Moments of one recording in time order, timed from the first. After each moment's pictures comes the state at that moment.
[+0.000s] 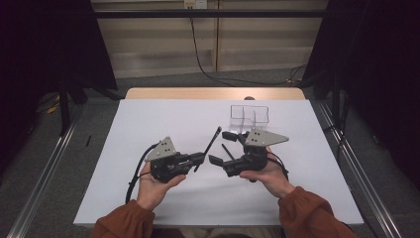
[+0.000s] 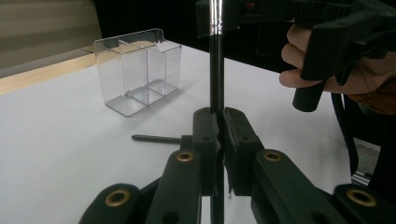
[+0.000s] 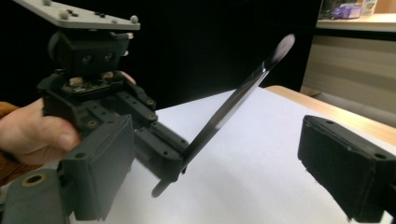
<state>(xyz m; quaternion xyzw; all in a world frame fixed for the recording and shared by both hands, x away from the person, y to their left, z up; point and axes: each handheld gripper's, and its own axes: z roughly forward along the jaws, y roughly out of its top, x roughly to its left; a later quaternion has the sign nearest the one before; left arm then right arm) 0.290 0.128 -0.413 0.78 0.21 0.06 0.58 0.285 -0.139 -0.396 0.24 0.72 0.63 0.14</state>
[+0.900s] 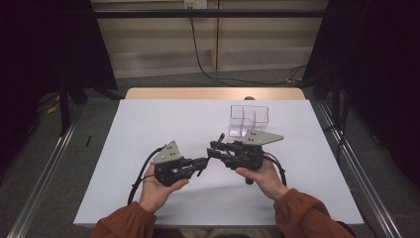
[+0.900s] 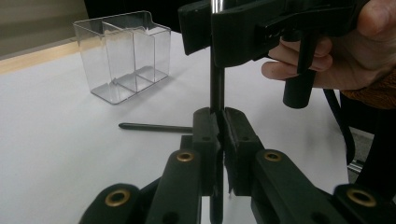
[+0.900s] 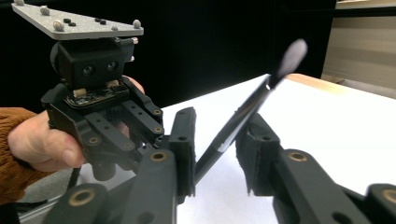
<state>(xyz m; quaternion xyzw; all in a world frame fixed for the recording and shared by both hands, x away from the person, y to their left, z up) 0.288 0.120 -0.424 0.80 0.20 0.05 0.57 0.292 -0.136 -0.410 0.25 0.72 0.64 0.09</state>
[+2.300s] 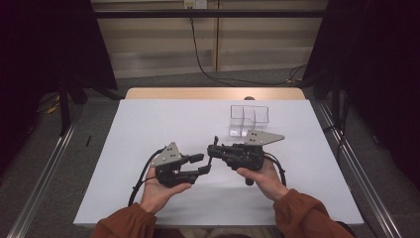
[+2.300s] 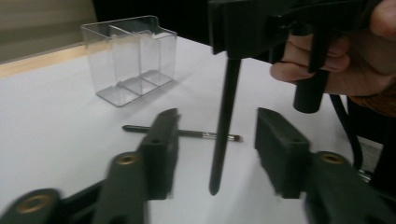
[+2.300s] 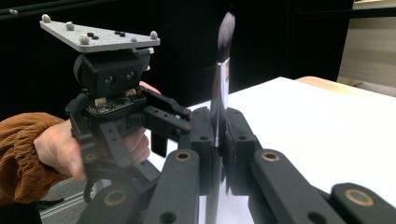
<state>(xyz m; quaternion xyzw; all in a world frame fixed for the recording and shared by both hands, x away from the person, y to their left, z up) 0.286 0.120 -0.428 0.78 0.22 0.07 0.58 0.290 -0.138 -0.407 0.24 0.72 0.65 0.07</state>
